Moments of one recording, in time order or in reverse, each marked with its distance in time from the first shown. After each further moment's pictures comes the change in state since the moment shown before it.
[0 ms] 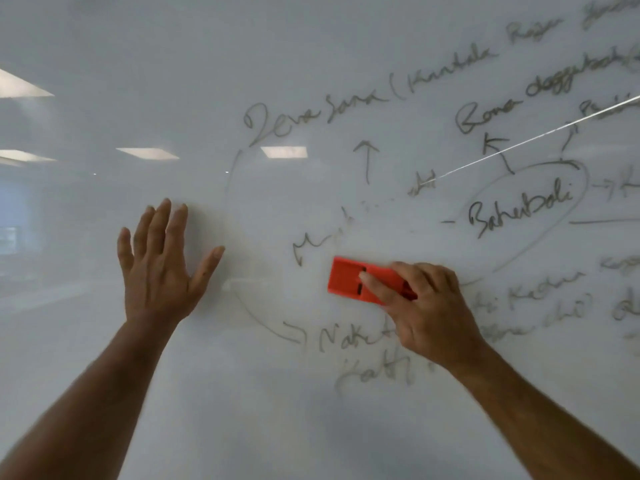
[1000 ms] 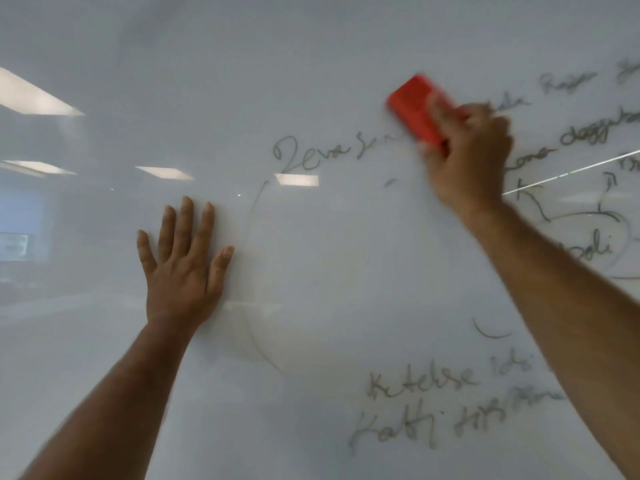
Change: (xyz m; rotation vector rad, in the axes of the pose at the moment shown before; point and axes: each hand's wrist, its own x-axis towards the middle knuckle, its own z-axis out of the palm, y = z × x) left_hand 0.032 -0.006 0.028 -0.049 0.027 -0.038; right_hand 0.222 0.094 -0.001 0.125 0.148 0.514
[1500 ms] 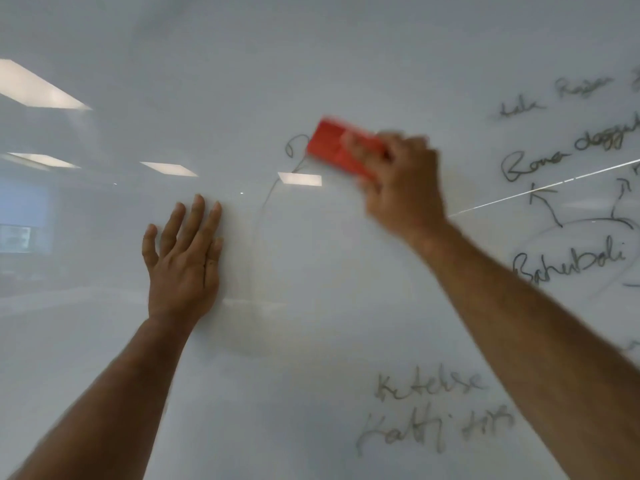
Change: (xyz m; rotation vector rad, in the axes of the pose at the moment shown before) left_hand 0.001 -0.010 0.000 -0.070 0.142 0.044; right_hand -0.028 -0.067 0.030 0.033 -0.078 -0.370
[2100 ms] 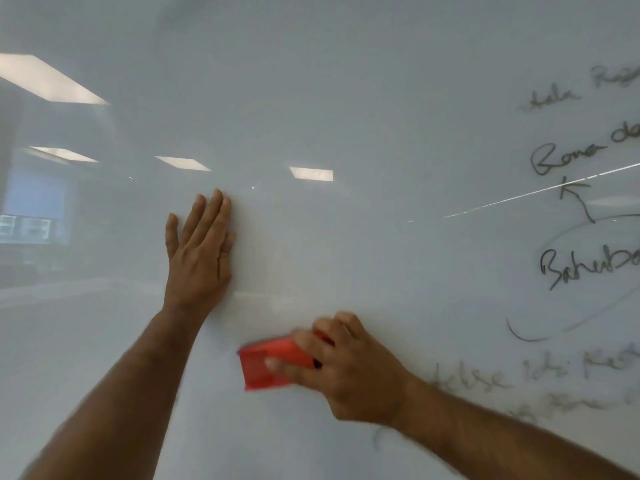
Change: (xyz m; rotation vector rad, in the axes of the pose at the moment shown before) left_hand 0.002 -0.008 -0.006 -0.082 -0.041 0.037; right_hand -0.181 -0.109 0.018 0.105 -0.387 -0.639
